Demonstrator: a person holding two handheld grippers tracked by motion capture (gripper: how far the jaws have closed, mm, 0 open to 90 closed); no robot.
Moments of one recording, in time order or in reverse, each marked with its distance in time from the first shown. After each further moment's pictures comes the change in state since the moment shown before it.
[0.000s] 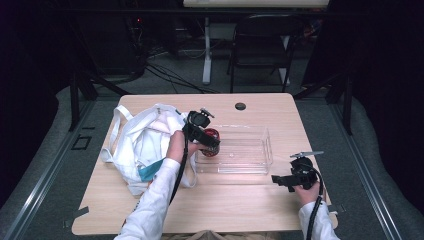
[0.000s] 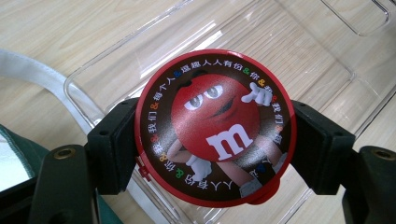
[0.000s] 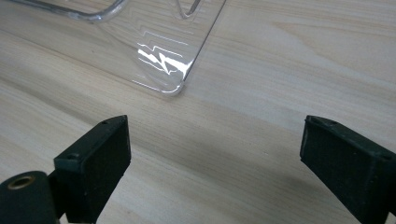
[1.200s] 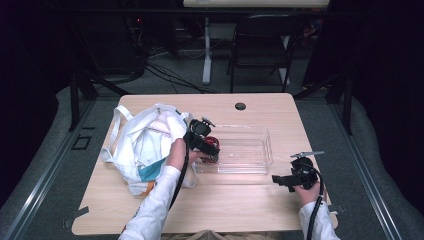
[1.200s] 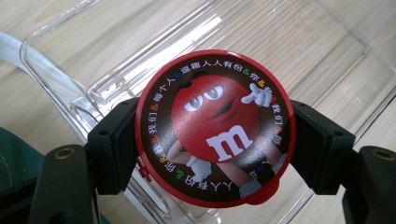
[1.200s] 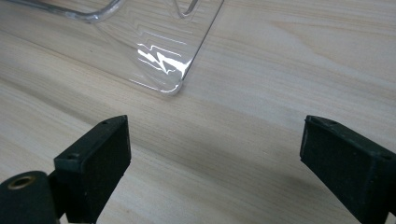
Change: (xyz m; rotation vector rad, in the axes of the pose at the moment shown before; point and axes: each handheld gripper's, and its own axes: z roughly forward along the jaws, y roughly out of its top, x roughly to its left) left arm -0.005 -0.019 0.017 0.037 0.006 0.023; right arm -0.001 0.000 0.000 -0.002 -0.002 0.004
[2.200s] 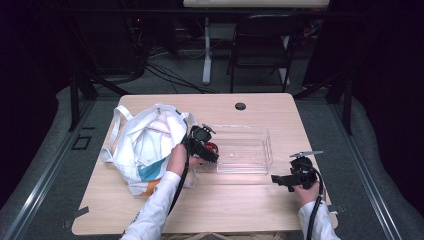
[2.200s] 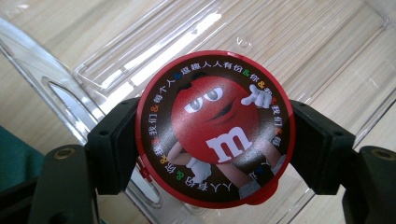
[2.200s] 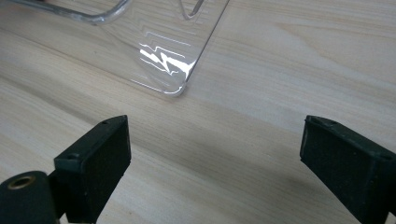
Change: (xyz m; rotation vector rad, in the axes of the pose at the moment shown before) left arm -0.005 -0.013 0.012 0.041 0.013 0.030; right arm 0.001 0.001 0.001 0.000 0.011 -0.007
